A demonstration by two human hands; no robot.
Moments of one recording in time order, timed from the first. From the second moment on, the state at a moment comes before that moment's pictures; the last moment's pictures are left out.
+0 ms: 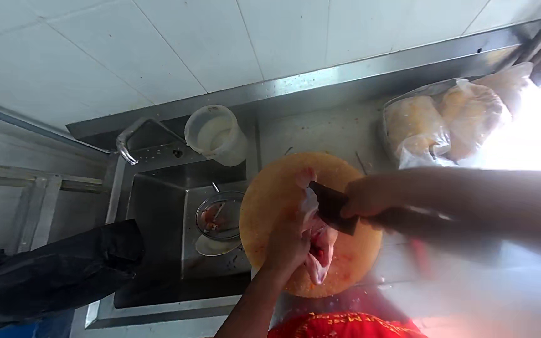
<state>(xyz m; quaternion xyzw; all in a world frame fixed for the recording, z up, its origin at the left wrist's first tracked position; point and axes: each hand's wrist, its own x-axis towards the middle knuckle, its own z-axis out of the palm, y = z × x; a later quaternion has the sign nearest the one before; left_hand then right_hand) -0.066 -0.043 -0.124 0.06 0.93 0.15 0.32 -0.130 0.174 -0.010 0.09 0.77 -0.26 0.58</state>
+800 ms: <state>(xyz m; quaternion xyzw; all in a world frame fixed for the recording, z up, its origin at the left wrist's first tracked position) -0.067 -0.068 -0.138 0.10 0.92 0.26 0.28 -0.040 0.100 -0.054 0.29 0.76 -0.40 0.41</state>
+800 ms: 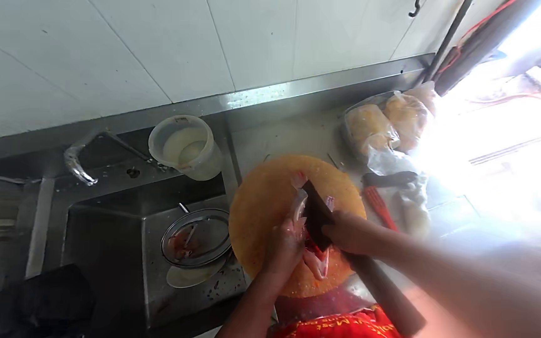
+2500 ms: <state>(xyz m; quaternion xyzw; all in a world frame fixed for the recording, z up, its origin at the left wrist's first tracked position) -0.085 -0.055 -0.121 0.13 0.93 0.18 0.28 -0.003 0.136 -0.061 0.17 0.71 -0.44 0.53</state>
